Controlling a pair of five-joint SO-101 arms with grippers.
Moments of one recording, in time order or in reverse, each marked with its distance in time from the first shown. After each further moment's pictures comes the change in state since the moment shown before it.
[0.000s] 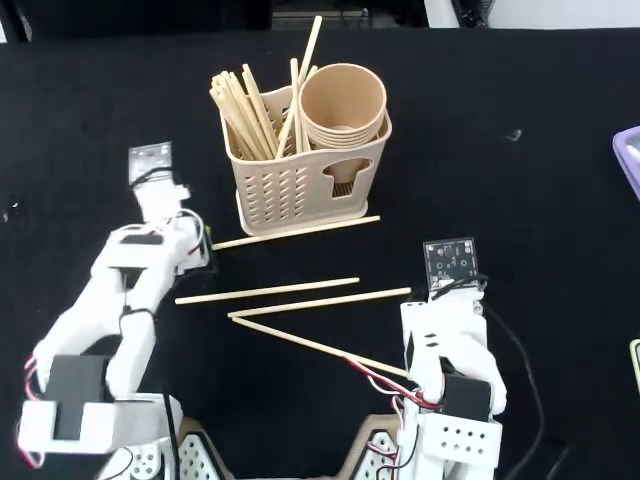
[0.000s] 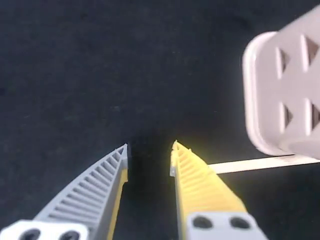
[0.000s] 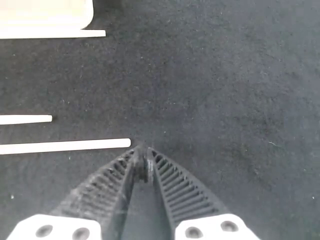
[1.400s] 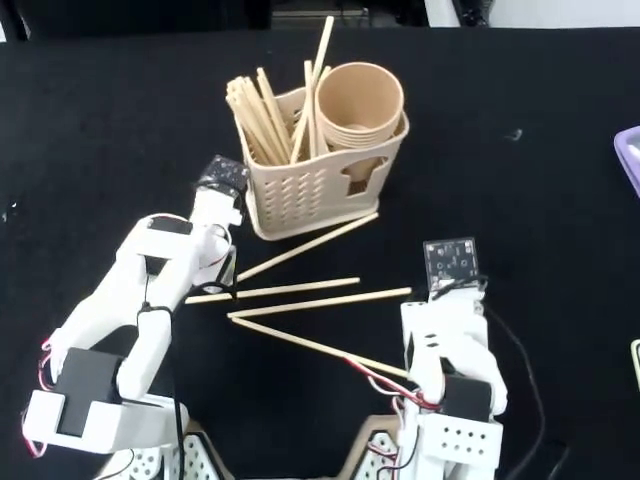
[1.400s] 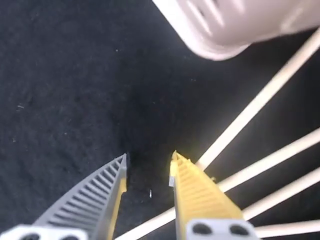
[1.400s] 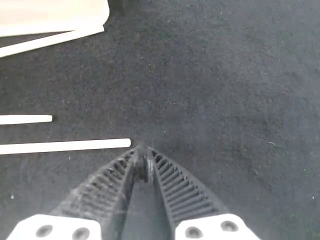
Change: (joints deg) left arm 8.8 1.1 -6.2 20.6 -26.5; right arm 0.0 0.0 0.1 0.0 0.1
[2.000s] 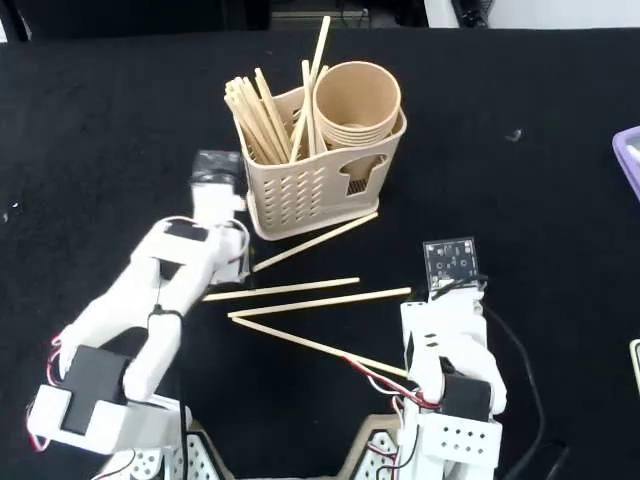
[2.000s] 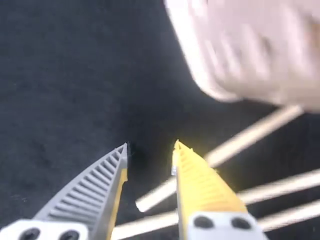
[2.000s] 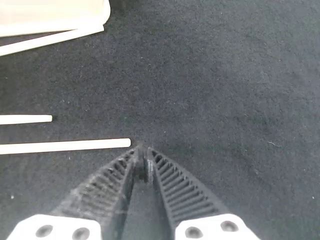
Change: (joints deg) left arm 4.6 0.2 1.4 -6.2 22.4; right arm 0.0 0.0 0.0 0.0 0.0
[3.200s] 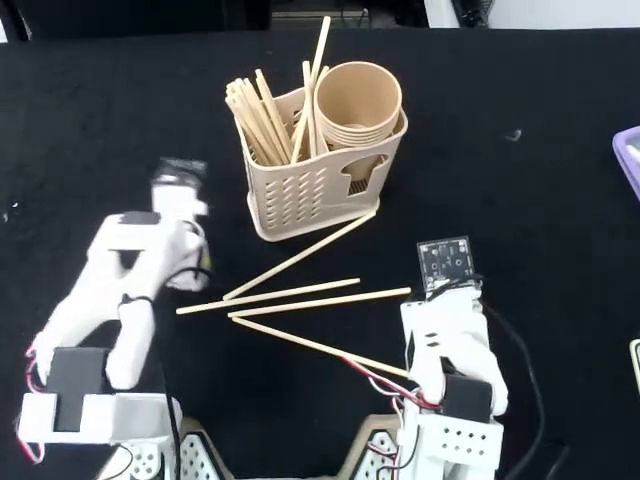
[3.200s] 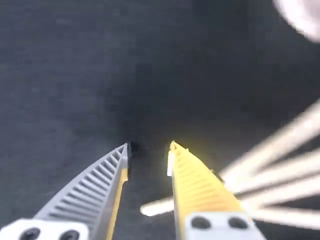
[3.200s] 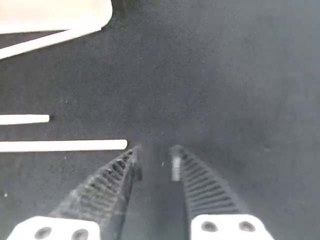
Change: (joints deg) left arm -16.0 0.0 -3.6 12.0 -8.3; right arm 0.0 0.0 -2.0 0.0 4.7
